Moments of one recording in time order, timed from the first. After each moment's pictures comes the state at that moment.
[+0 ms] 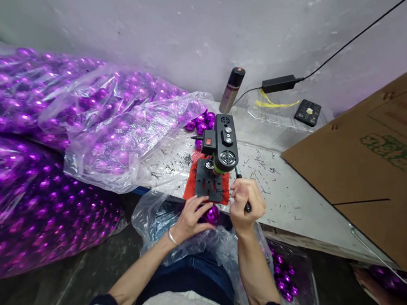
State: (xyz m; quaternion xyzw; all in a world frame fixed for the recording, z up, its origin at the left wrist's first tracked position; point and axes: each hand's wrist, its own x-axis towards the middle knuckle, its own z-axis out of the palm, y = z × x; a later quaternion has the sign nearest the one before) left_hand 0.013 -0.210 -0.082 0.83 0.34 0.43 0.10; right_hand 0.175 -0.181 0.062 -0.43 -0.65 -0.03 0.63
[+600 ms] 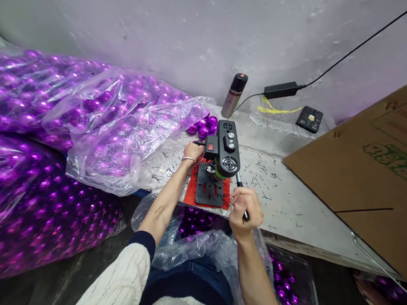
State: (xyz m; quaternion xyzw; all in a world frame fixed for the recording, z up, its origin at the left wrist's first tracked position) left_hand 0.035 0.024 0.003 0.53 0.67 0.35 0.39; right_hand 0.179 -0.184 0.049 -0.42 -0.66 -0.06 0.62
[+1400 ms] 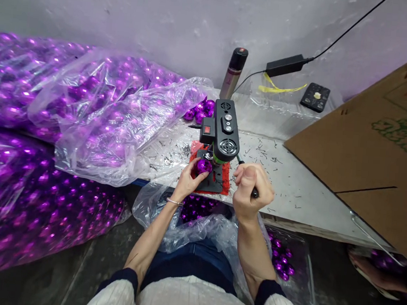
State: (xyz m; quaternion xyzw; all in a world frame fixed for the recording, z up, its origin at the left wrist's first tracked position) left_hand 0.021 -0.127 -0.049 0.58 0.49 0.46 0.46; right_hand 0.168 -0.175 0.084 -0.44 -0.61 -0.02 0.66
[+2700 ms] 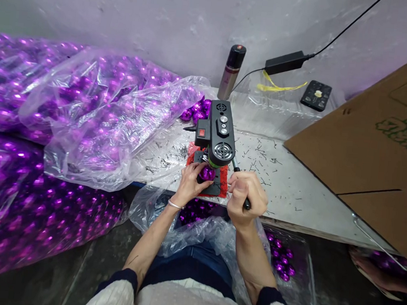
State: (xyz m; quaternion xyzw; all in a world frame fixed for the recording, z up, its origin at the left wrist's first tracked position) left_hand 0.027 -0.124 -0.050 0.74 0.49 0.38 0.26; right_hand 0.176 -0.179 0.069 -0.43 -0.65 -0.06 0.62
